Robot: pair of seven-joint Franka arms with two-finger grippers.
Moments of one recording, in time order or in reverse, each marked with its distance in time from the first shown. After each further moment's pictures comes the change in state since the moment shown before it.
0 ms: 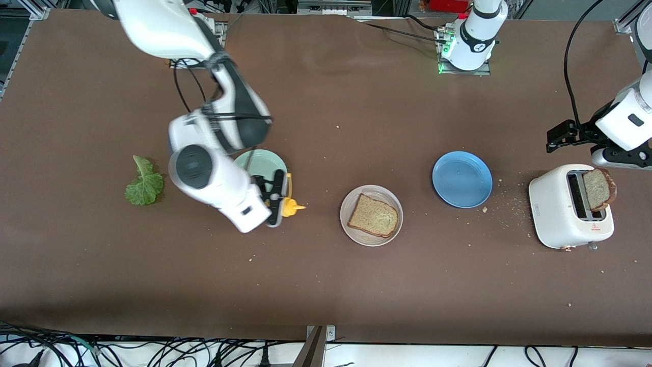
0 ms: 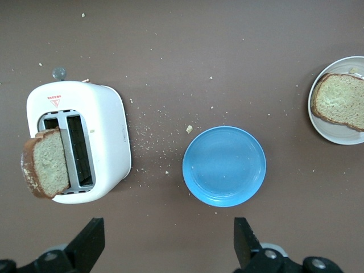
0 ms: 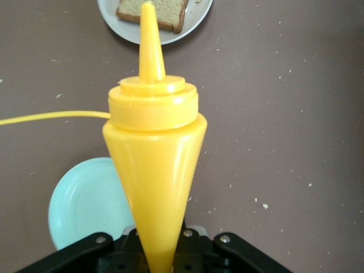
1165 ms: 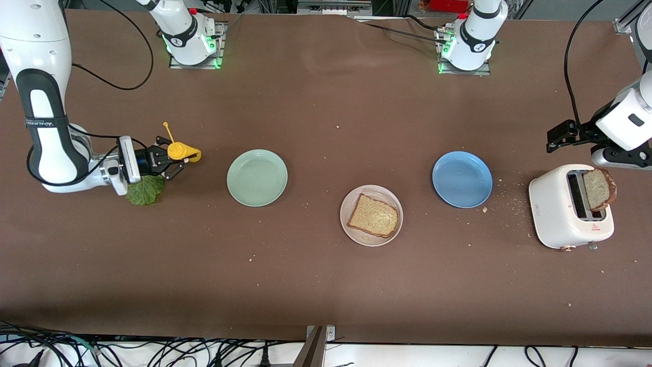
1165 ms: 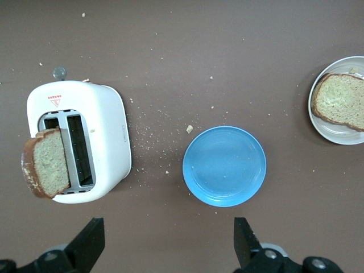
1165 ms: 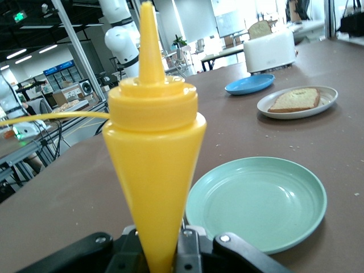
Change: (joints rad) left arm 0.000 0.000 0.000 0.000 0.000 0.000 0.000; right arm -0.514 -0.158 -0.070 -0.887 0.702 -0.330 -1.250
